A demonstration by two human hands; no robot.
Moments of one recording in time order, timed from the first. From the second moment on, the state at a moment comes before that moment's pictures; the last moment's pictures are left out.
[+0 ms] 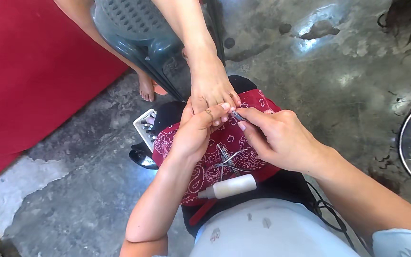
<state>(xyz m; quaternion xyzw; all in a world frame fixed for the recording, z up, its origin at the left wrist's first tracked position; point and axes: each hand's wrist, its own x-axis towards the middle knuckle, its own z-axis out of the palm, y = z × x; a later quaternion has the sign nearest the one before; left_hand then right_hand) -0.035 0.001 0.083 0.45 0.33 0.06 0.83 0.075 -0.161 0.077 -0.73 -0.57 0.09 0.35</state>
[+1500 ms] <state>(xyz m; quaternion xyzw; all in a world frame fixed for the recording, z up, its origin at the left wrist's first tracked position) -0.034 -0.006 0.085 0.46 0.32 0.08 0.82 0.049 -0.161 0.081 -0.76 -0.41 0.23 0.45</state>
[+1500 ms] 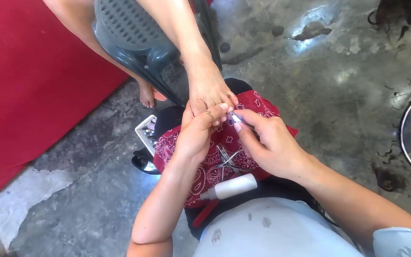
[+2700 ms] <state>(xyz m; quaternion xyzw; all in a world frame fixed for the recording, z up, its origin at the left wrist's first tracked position) -0.040 0.001 0.076 0.38 0.22 0.06 0.90 0.111 -0.095 0.100 -0.56 -0.26 0.17 0.77</state>
